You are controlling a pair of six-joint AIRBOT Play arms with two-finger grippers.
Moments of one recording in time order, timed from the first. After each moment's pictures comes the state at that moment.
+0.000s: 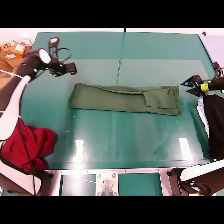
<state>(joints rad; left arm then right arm) -0.08 -1.75 1.66 1.33 -0.88 -1.59 -0.60 -1.78 1.51 -0.89 1.25 1.23</state>
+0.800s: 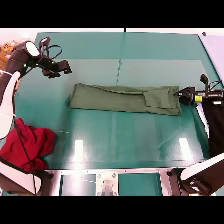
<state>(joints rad) -0.02 -1.75 1.72 1.26 -1.08 -1.63 -0.65 -2.00 1.49 -0.67 1.50 0.88</state>
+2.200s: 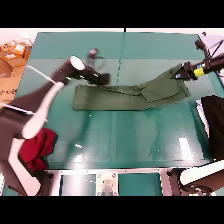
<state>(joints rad) -0.43 -1.94 1.72 0.85 -0.85 -1.39 -0.34 -1.71 1.80 -0.86 1.65 1.25</state>
